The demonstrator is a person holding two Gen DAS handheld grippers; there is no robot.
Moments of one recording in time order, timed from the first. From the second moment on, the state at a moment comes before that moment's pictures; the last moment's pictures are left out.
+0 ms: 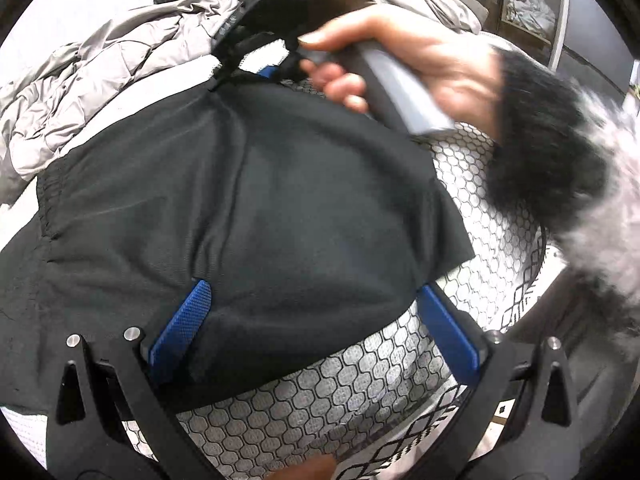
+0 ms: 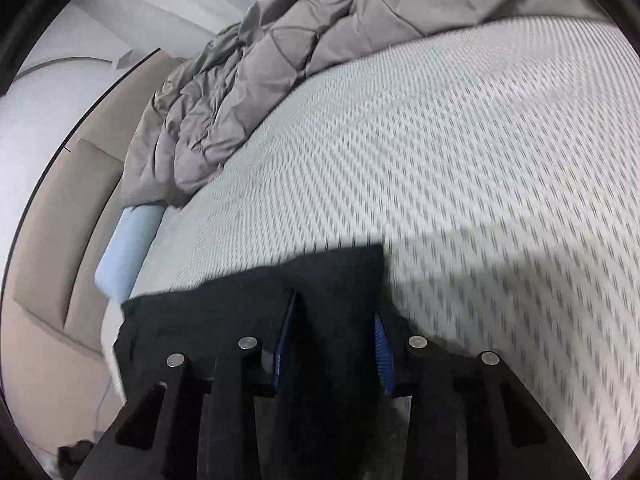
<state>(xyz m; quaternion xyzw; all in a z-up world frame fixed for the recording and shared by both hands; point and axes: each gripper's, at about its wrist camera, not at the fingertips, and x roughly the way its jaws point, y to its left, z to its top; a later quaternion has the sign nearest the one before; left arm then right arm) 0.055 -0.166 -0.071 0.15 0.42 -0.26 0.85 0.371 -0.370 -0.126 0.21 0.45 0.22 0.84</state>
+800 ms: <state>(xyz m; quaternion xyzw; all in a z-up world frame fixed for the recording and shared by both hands) 0.111 0.080 -0.048 -0.13 0.44 -0.04 0.89 0.219 -0.375 -0.121 0.14 0.49 0.29 0.81</state>
